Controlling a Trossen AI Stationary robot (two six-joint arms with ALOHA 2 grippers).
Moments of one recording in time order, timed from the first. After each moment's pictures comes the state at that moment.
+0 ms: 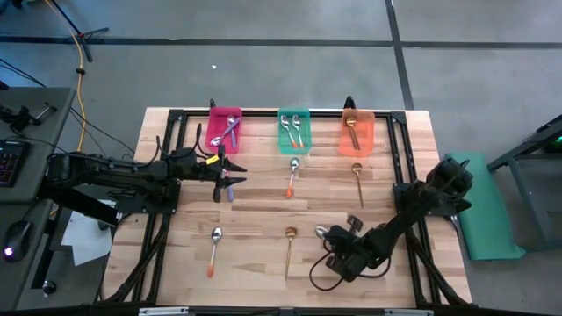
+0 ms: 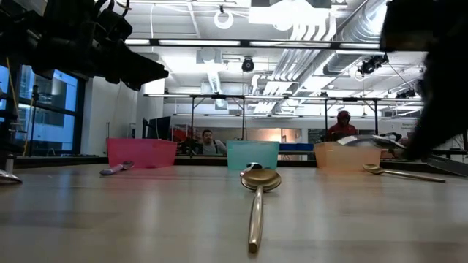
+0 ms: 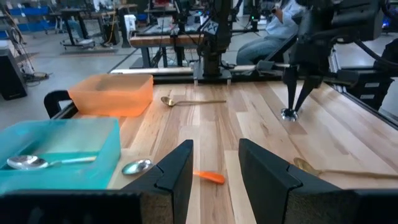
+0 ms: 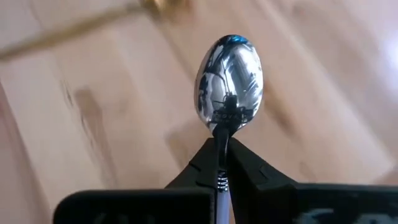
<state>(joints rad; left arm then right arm) 0.20 0.92 0.18 0.62 0.20 0.06 0.72 1.74 0.99 -0.56 0.53 1.17</state>
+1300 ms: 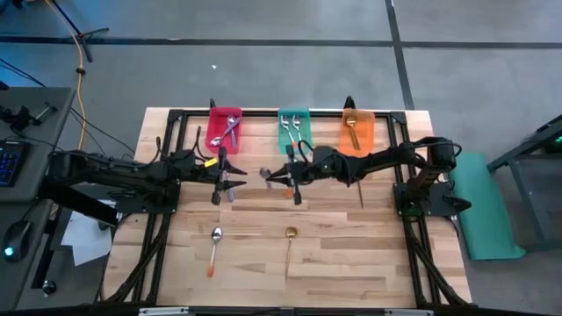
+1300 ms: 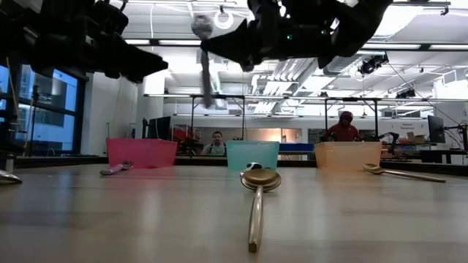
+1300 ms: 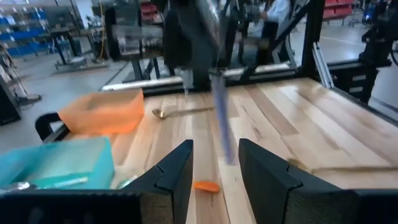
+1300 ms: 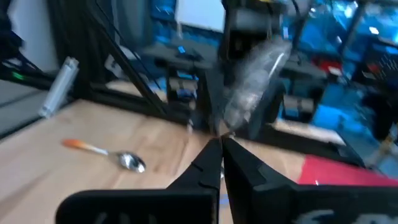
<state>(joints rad) 0.16 0.93 0.18 0.66 0.20 0.14 -0.07 1.74 0.91 0.77 -0.25 -0.23</state>
